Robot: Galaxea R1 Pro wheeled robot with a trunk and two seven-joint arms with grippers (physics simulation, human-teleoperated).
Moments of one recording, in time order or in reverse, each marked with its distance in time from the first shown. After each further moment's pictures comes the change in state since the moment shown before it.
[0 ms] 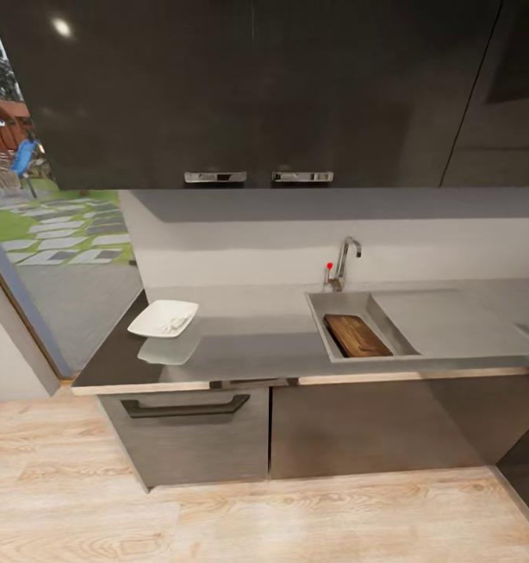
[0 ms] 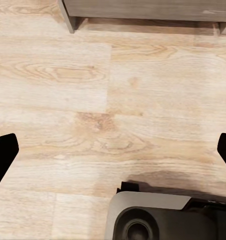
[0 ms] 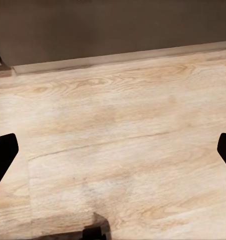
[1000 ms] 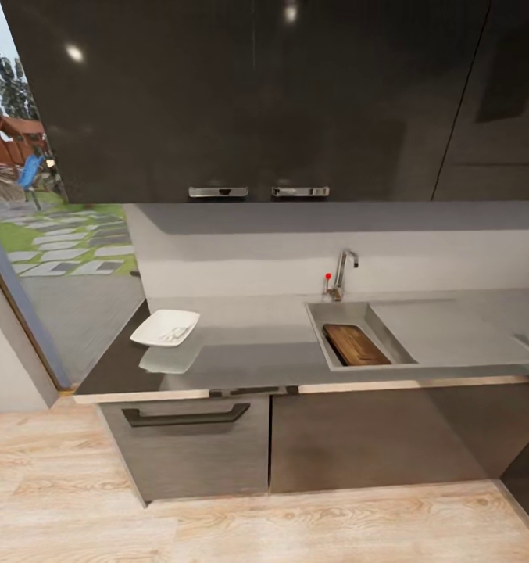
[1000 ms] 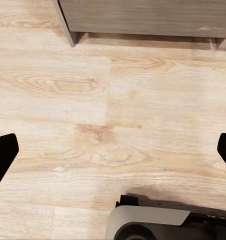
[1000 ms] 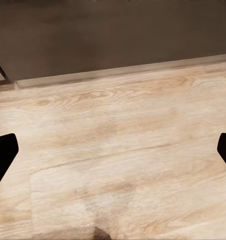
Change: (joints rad) left arm 0.000 0.001 0.001 0.002 0.000 0.000 0.000; right arm 0.000 0.000 0.000 0.000 -0.001 0.000 0.001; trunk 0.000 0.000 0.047
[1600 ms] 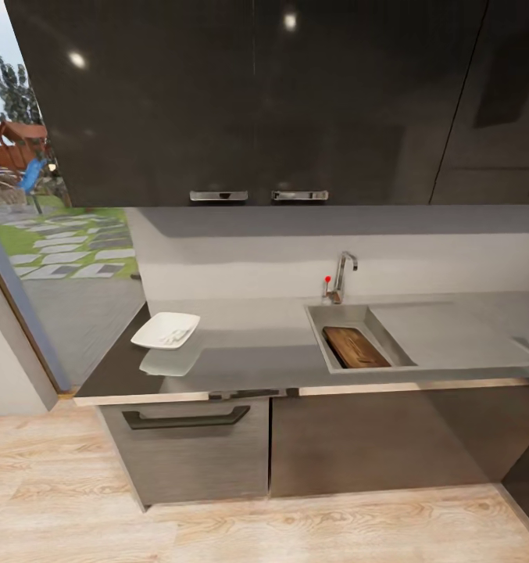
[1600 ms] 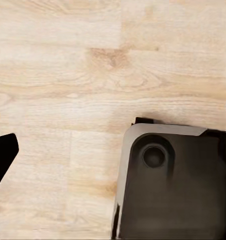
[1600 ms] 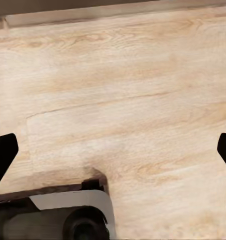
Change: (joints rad) left arm 0.000 -0.016 -0.004 0.200 0.001 0.095 0.001; right arm 0.000 -0.003 0.006 0.087 0.006 0.143 -0.001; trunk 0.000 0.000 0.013
